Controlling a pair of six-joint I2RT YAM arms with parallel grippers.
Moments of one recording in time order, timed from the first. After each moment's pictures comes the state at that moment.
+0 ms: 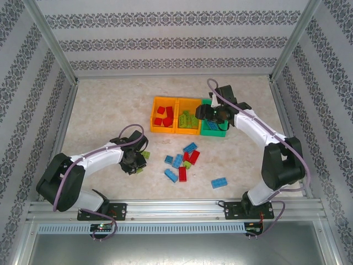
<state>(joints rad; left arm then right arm) -0.53 1.42 0.71 -0.72 0.05 -1.08 0.29 1.59 1.18 -0.50 -0.28 0.46</state>
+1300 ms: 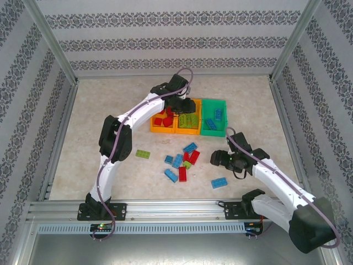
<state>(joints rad) -0.56 2.25 2.06 -0.76 0.29 -0.54 0.38 0.96 0.53 -0.73 -0.13 0.66</state>
